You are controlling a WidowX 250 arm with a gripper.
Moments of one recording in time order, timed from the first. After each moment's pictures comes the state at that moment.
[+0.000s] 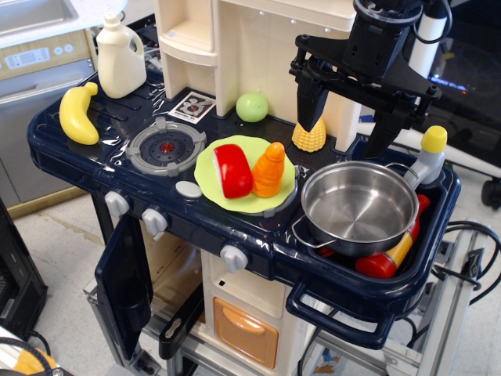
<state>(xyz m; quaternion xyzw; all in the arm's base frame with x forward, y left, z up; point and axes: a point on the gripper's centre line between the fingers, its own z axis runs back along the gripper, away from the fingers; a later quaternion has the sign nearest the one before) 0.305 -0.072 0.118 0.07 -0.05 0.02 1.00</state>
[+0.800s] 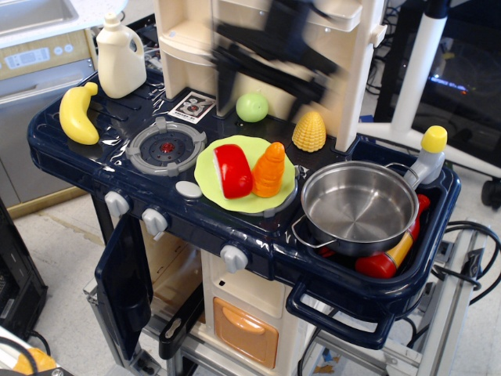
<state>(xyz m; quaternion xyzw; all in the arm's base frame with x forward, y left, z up) 0.285 0.005 0.125 0.09 0.03 0.08 0.99</state>
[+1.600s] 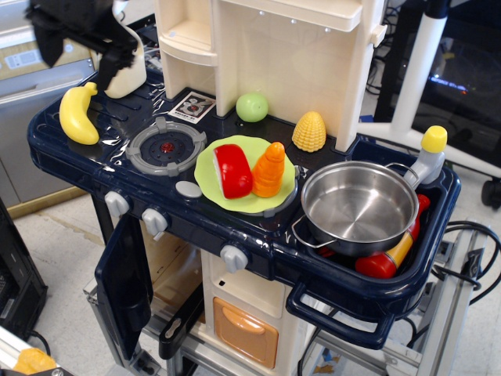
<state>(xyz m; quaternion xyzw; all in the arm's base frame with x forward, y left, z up) 0.290 0.189 0.104 0.20 -0.08 0.14 0.97</state>
